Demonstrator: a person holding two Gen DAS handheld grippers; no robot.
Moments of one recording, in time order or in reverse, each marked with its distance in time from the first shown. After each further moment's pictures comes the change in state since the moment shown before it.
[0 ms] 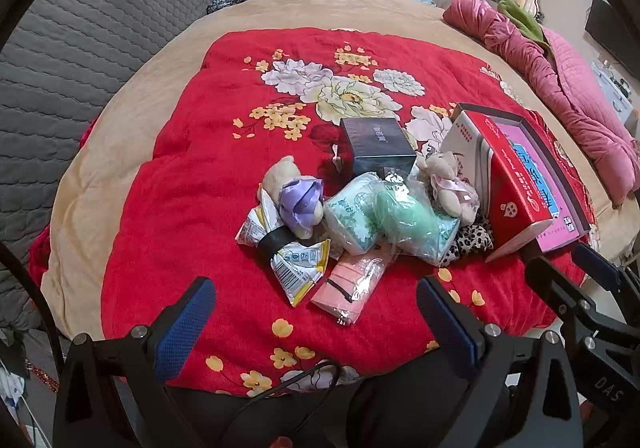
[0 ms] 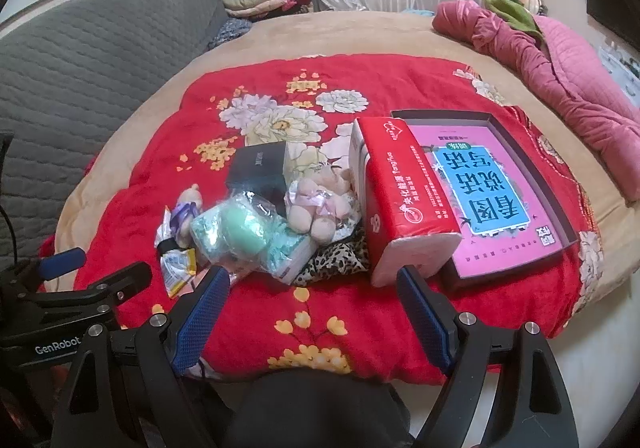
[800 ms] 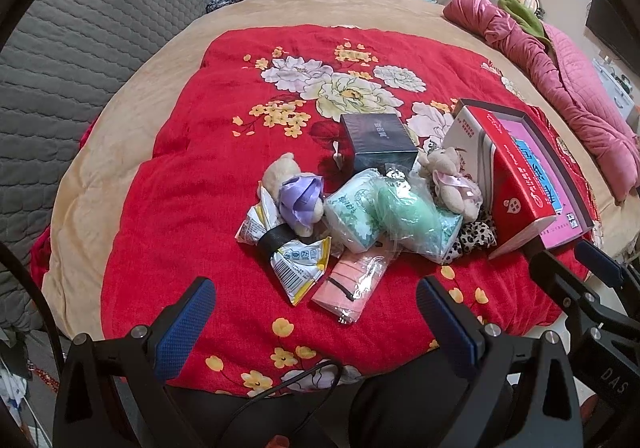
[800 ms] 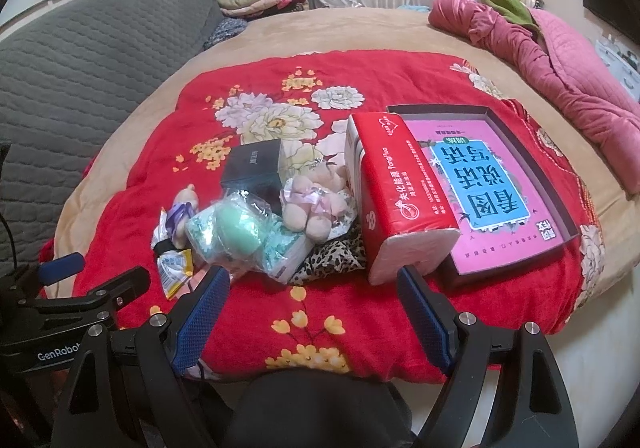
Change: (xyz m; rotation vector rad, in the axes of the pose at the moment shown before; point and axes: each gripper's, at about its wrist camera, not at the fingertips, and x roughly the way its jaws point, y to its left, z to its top) left arm 0.002 -0.002 -0.002 0.006 0.005 0.011; right arm 0.002 -0.002 0.000 0.011 0.009 -0.009
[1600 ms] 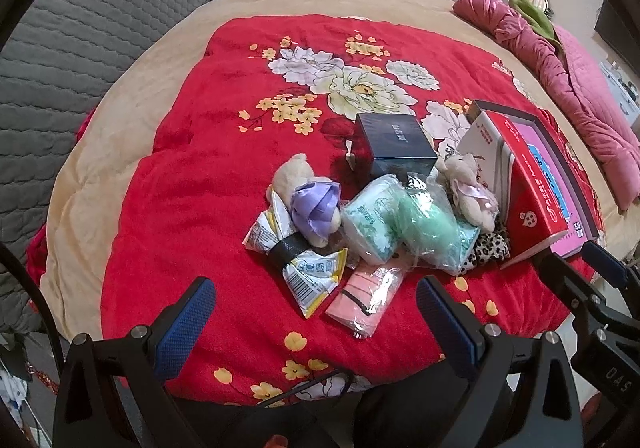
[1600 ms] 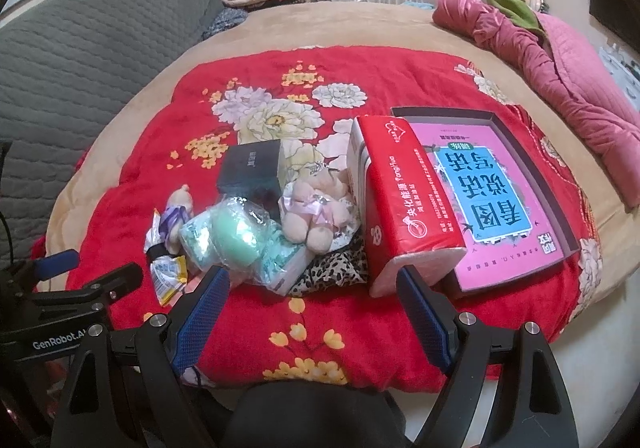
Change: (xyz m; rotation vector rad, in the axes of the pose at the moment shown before) left arm 0.018 0.016 0.018 -0.024 0.046 -0.003; right arm 0.017 0.005 0.019 -0.030 0.033 -0.021
